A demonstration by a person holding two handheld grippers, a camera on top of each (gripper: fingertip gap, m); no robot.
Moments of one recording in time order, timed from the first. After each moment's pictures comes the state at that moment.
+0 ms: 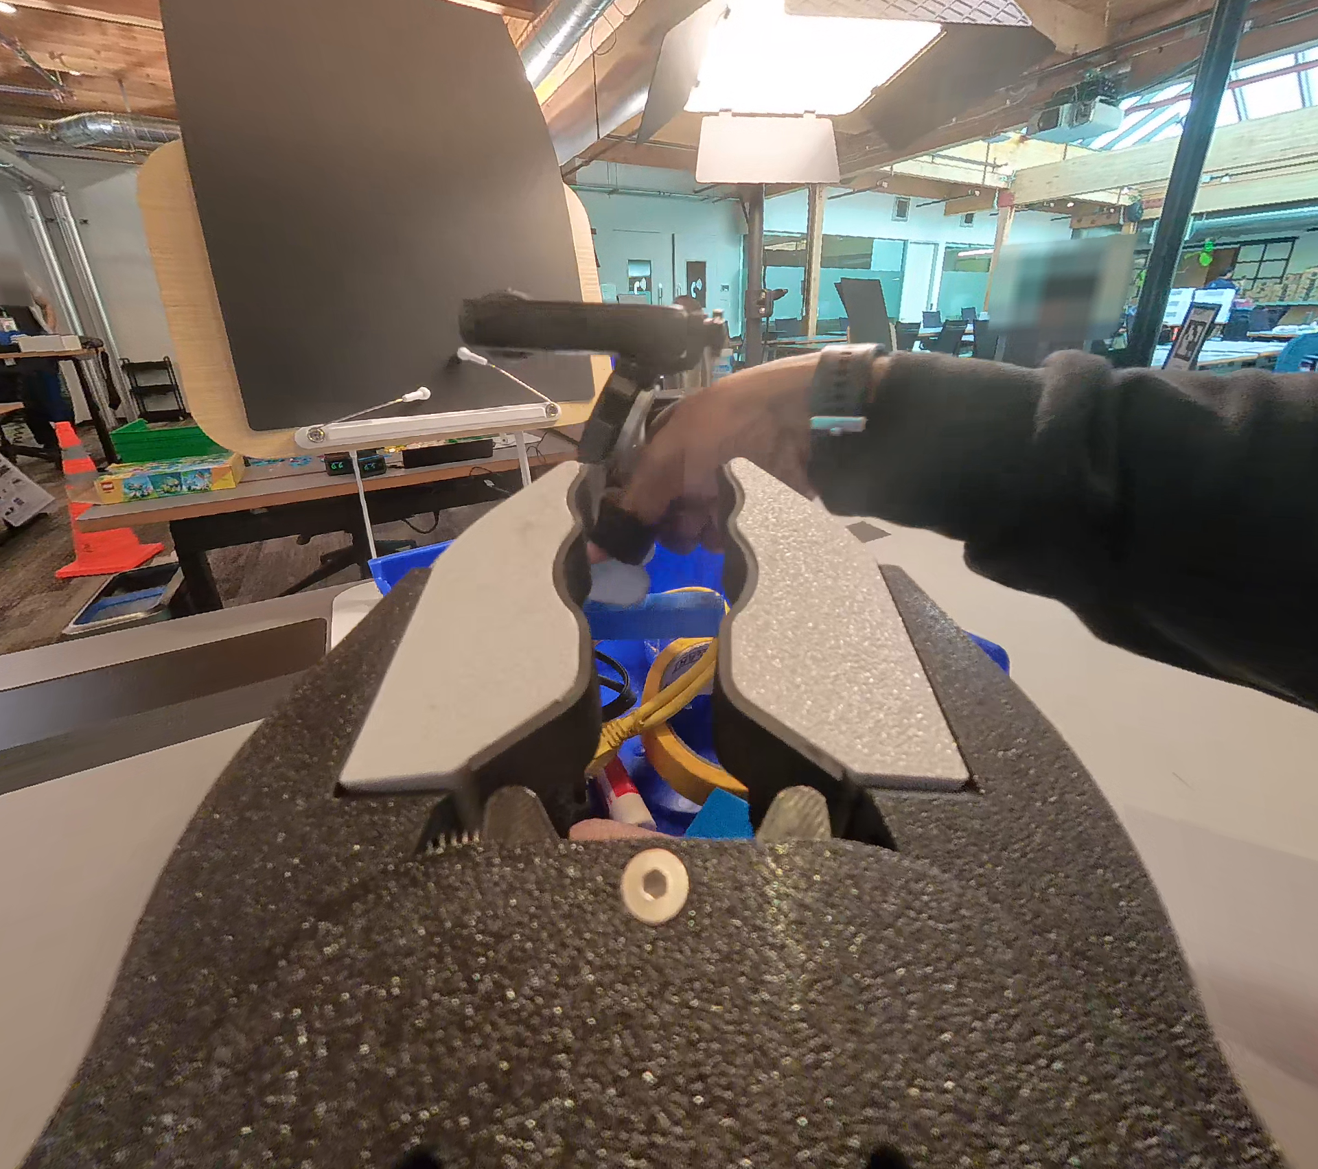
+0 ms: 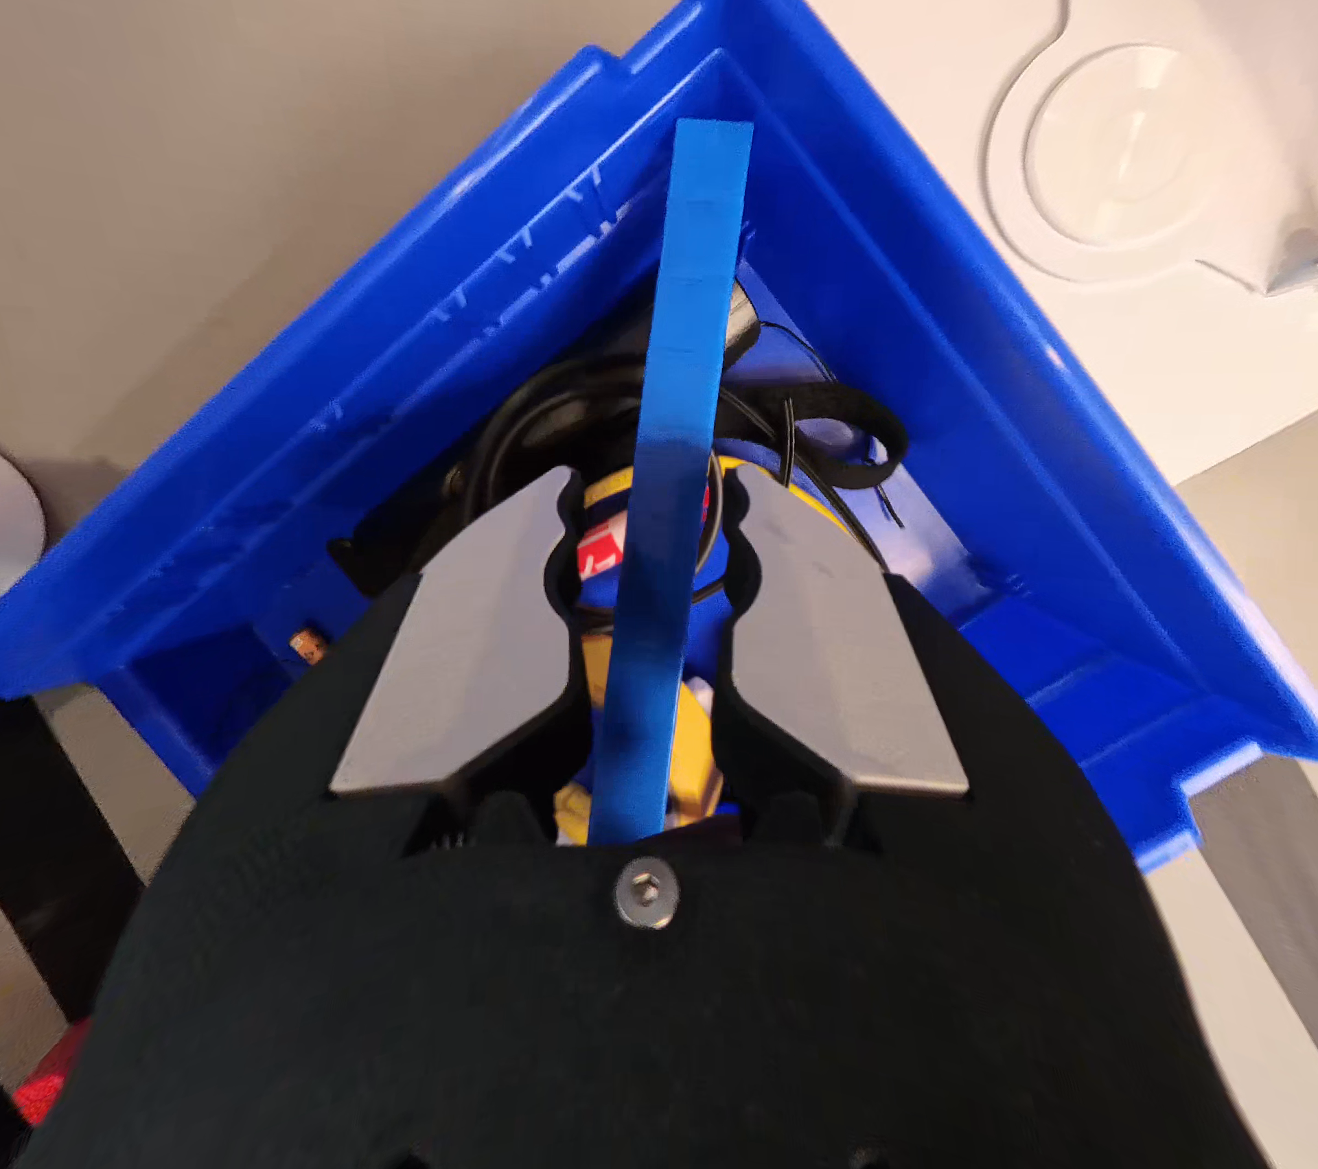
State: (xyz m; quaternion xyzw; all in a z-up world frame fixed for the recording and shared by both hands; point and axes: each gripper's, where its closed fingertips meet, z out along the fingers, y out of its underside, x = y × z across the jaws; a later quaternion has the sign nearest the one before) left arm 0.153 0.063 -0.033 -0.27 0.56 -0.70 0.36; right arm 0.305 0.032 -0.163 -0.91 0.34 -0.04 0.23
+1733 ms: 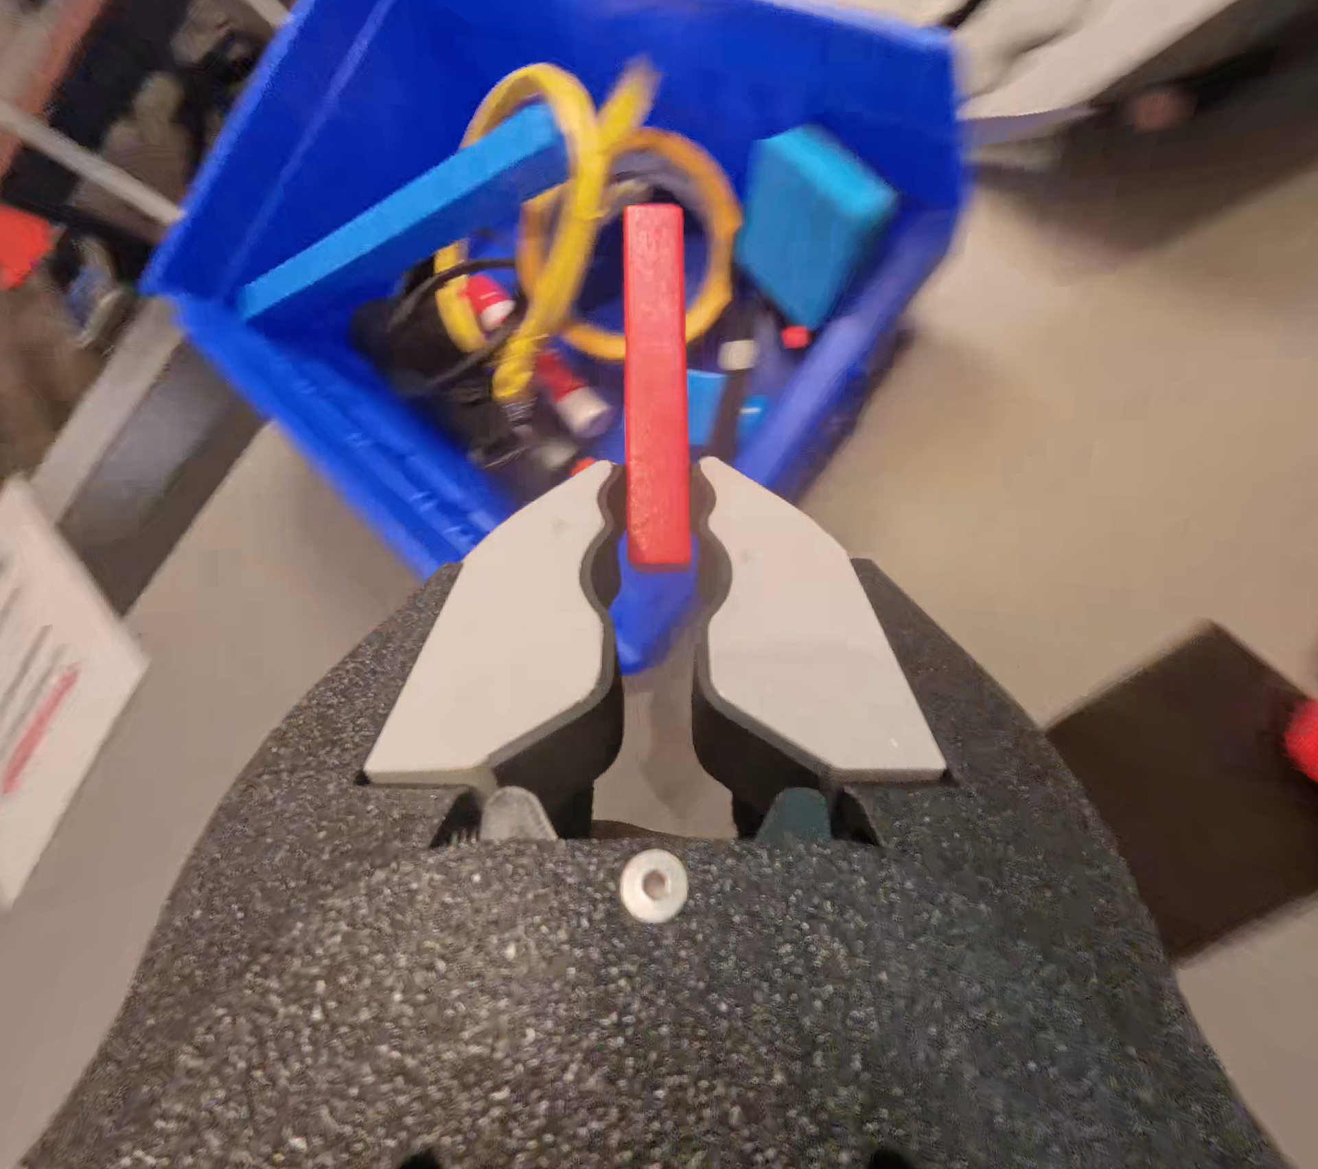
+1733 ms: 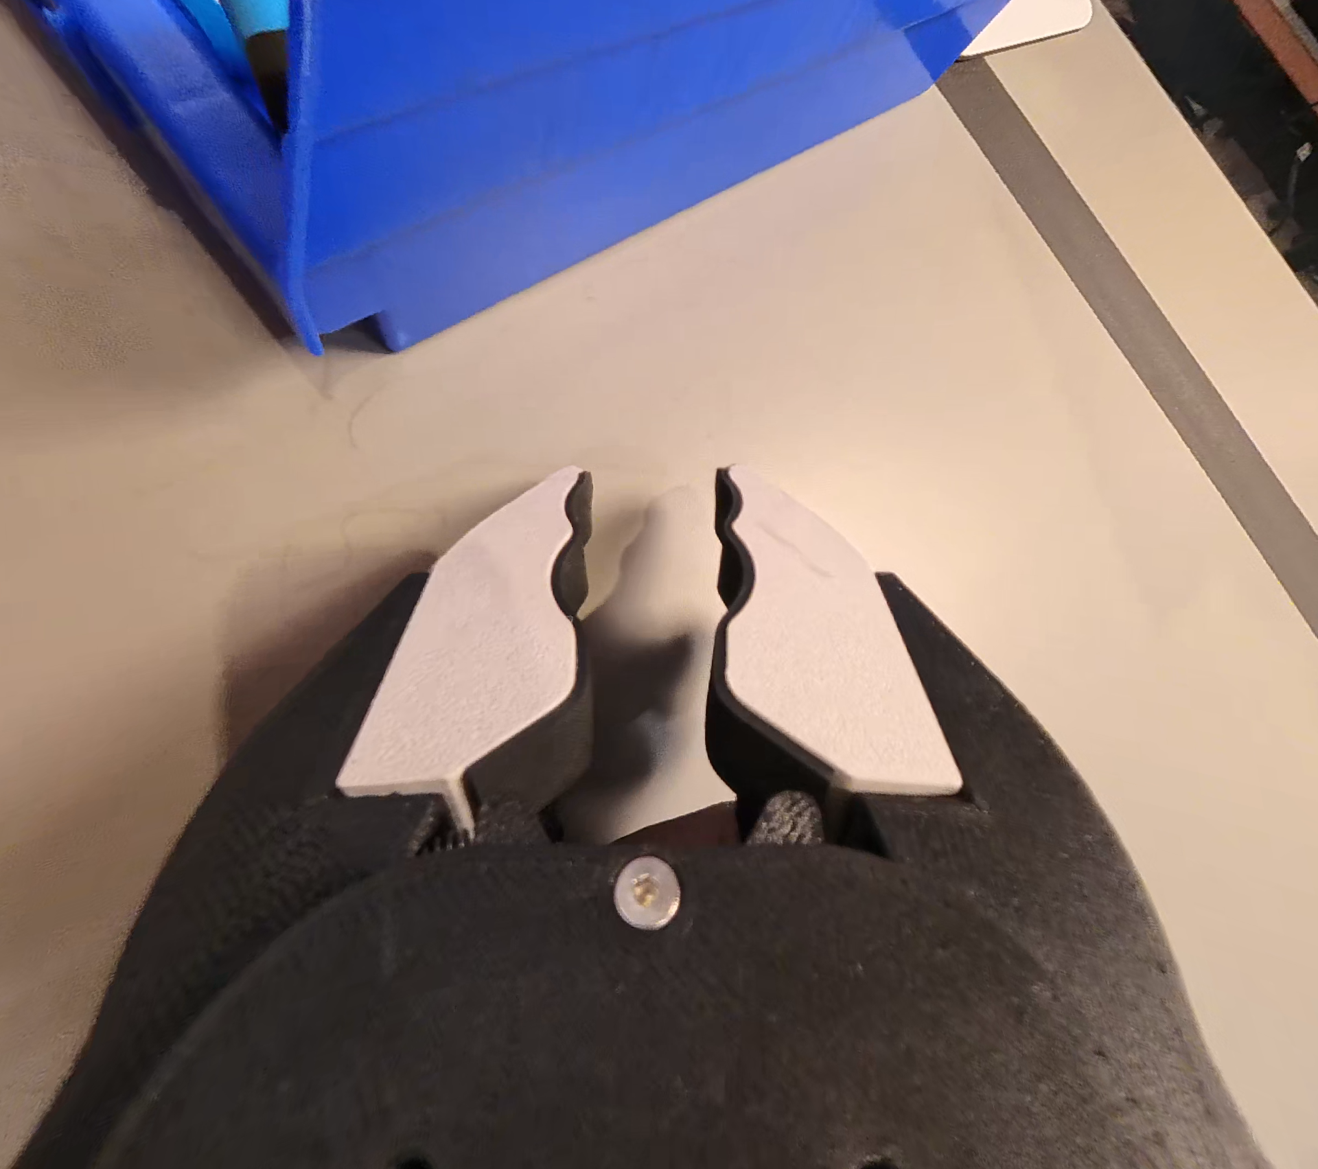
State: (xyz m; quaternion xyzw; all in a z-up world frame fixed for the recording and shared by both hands) left arm 0.115 0.042 -0.127 -0.22 0.89 -0.28 0.27; right arm 0.148 -0.147 -0.225 -0.86 0.26 -0.28 0.32
